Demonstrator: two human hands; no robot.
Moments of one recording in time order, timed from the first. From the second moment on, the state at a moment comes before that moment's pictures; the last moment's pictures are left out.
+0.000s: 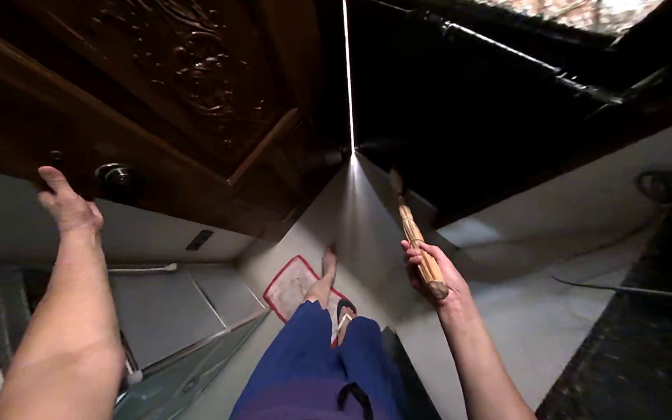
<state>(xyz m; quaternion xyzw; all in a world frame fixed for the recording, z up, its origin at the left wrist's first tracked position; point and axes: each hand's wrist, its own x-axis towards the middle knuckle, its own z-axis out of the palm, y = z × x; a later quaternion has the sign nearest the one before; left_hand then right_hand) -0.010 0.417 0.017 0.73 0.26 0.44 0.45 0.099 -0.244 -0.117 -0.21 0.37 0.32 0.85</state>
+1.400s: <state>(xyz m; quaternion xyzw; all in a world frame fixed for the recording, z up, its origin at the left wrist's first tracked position) 0.030 0.469 0.008 0.73 0.23 0.47 0.44 -0.019 -0.089 -0.178 -0.23 0.44 0.49 0.71</state>
